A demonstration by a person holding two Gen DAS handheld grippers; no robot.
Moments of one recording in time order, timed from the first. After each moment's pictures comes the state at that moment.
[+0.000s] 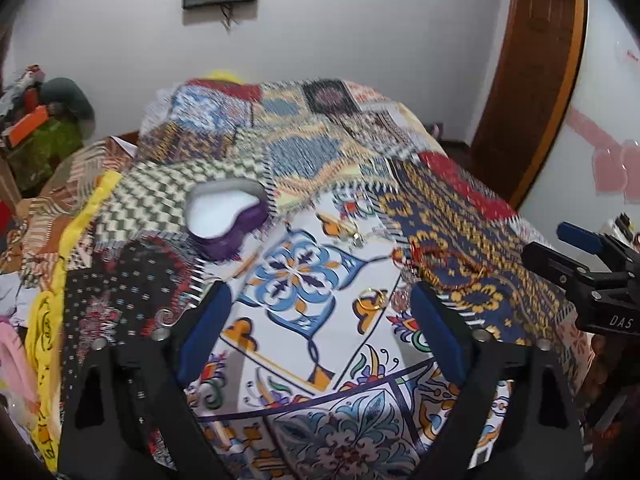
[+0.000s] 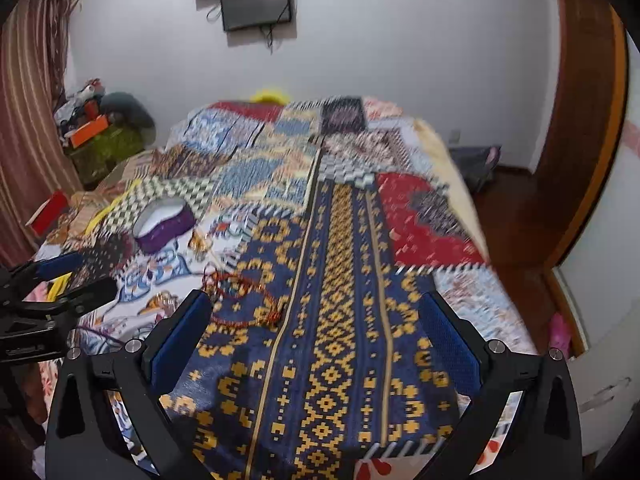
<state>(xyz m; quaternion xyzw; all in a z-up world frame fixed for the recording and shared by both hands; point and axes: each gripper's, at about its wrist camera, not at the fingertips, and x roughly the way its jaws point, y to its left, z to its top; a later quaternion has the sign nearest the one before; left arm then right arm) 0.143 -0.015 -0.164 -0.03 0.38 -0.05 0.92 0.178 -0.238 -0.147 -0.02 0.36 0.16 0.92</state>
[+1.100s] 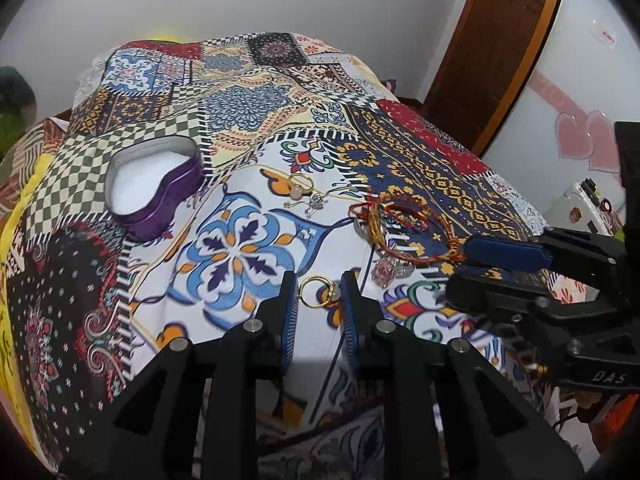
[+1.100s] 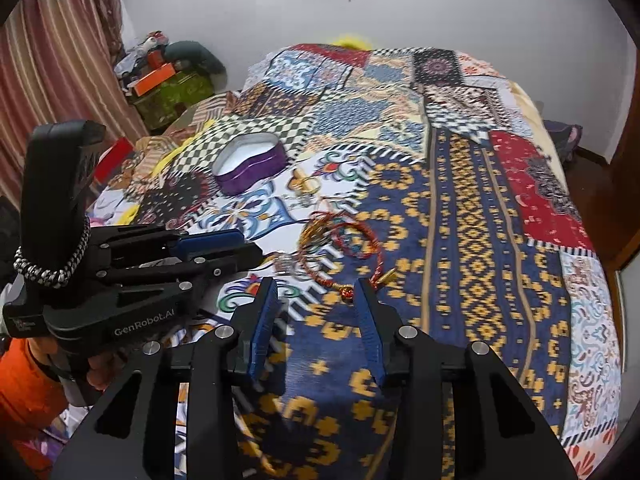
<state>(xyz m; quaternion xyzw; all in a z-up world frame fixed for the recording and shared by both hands) 0.175 -0.019 -0.196 -0.05 0.44 -0.15 0.89 0.184 -0.175 -0.170 -0.03 0.43 0.29 0.85</state>
